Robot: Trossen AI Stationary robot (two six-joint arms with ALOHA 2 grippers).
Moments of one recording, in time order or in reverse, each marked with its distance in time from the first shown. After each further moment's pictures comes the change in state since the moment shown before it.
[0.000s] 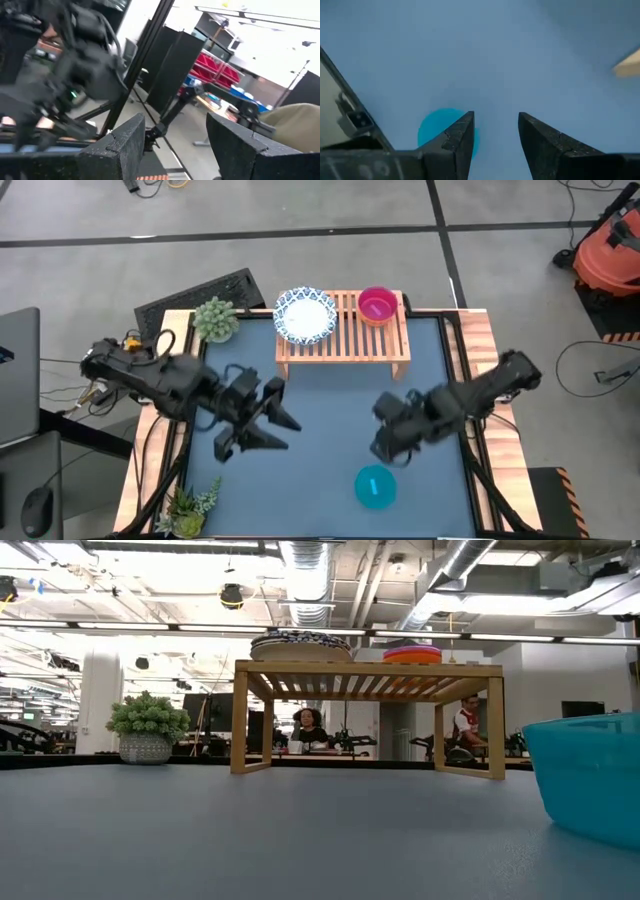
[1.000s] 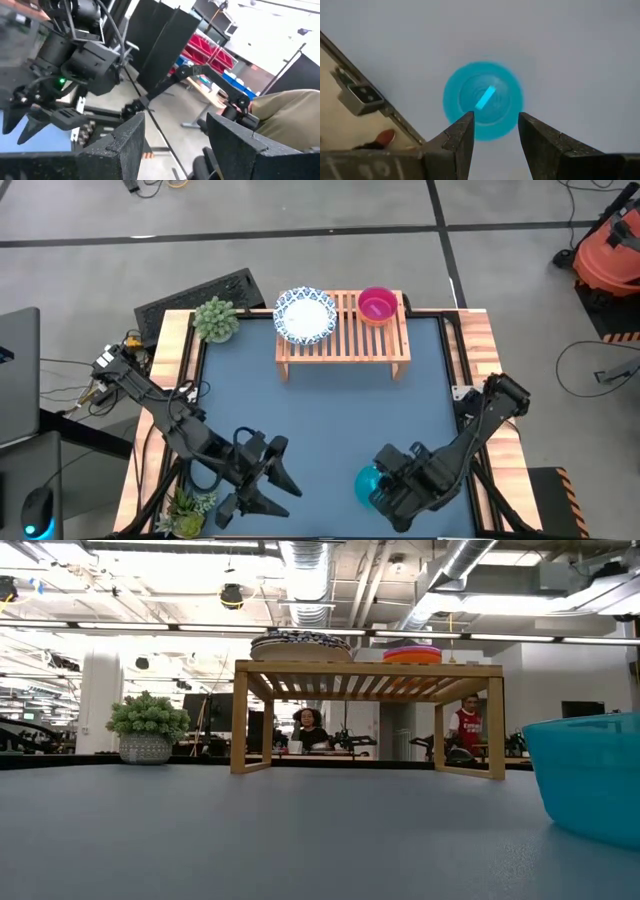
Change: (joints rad) left arm -0.268 0.156 -0.001 0.081 -0.198 -0.051; right arm 0.268 0.200 0.001 0.083 -0.021 0.391
